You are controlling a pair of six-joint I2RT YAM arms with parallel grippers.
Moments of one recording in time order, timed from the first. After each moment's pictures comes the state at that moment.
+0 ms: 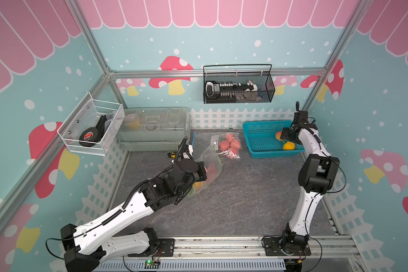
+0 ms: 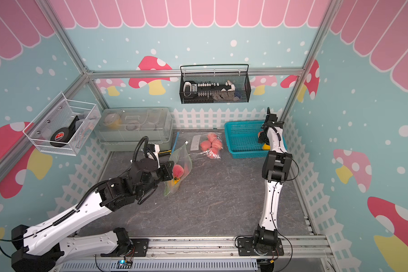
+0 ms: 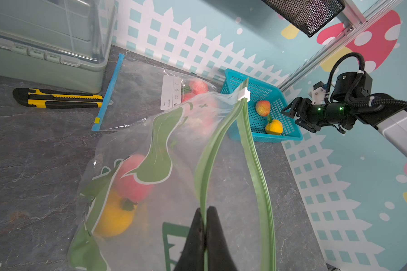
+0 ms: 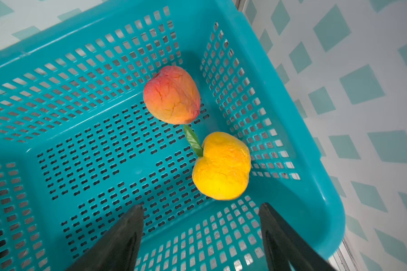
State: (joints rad) left arm -0.92 1.07 1.10 -0.53 -0.42 -0.79; right arm -0.20 2.17 2.02 -0.82 0.13 0.16
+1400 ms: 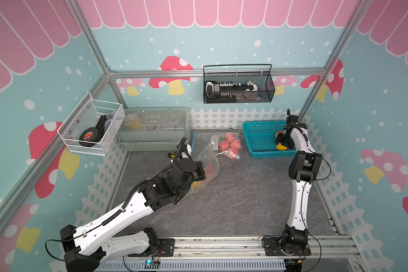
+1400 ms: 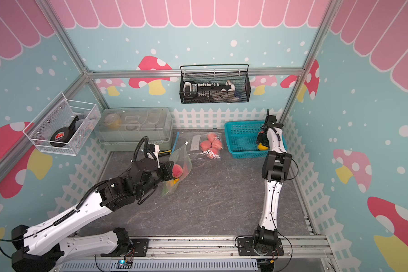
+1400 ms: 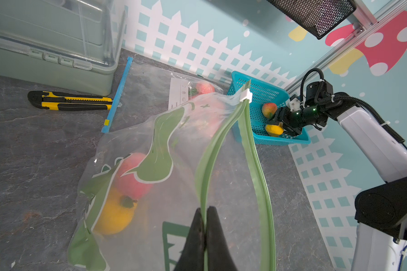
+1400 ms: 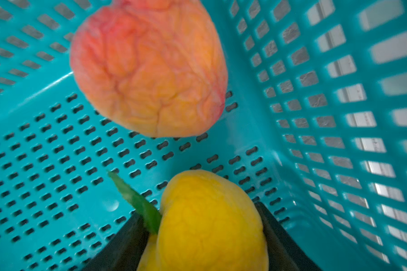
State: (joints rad) left arm -0.90 1.07 1.09 -0.53 -0.43 -0.78; right arm -0.20 2.53 2.40 -1.05 0.04 0.20
